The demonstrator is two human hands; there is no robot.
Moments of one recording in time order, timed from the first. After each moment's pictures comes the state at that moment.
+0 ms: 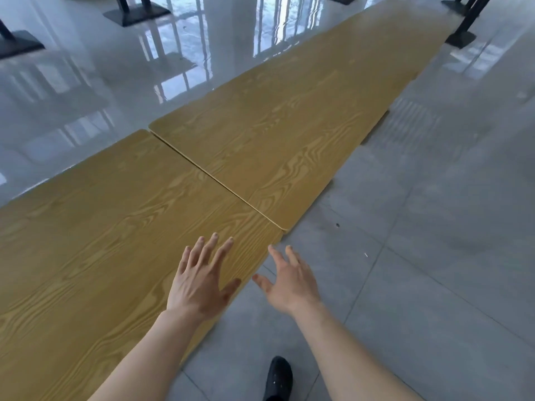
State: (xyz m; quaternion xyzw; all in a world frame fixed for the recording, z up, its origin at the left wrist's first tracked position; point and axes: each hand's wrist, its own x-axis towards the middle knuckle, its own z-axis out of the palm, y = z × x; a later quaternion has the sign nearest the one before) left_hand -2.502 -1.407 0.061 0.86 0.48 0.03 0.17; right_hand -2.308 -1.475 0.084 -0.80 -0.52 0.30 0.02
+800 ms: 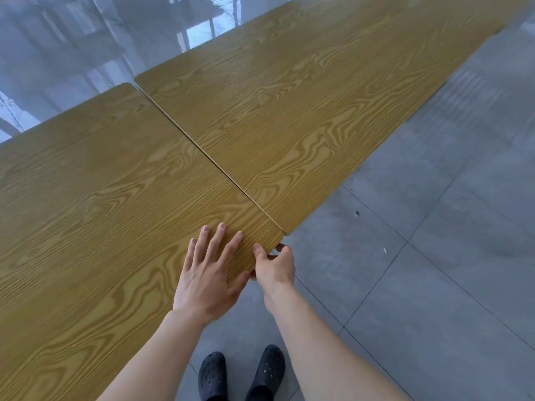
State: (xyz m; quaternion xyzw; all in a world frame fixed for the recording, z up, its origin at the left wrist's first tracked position) left_hand -2.434 -1.389 -0.018 0.83 0.53 0.01 0.18; right_hand -2.293 -1.399 -0.009 -0.75 -0.04 0.52 0.42
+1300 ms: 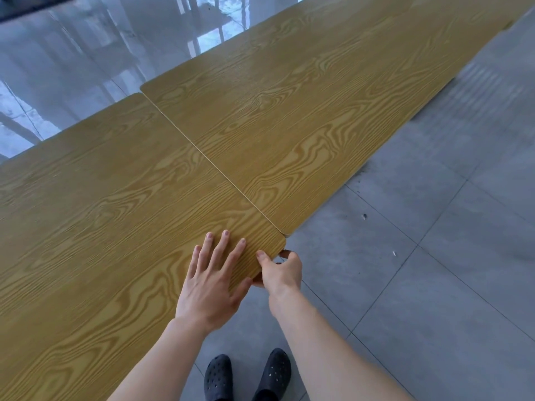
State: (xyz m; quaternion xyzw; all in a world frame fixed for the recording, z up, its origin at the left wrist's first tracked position) left_hand -2.426 -1.403 -0.014 0.84 0.53 -0.01 0.16; right_hand -2.277 -1.408 -0.002 -0.72 0.03 0.54 0.43
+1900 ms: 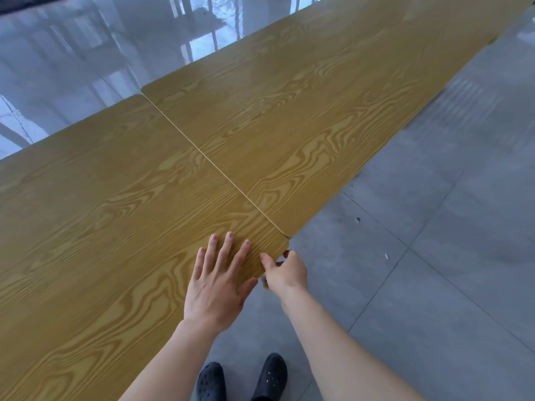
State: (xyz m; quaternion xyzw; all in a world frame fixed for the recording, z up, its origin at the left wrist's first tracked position) left_hand -2.426 -1.403 -0.021 0.83 0.53 -0.01 0.14; right_hand -2.269 -1.409 0.006 -0.81 -0.17 0.48 0.29
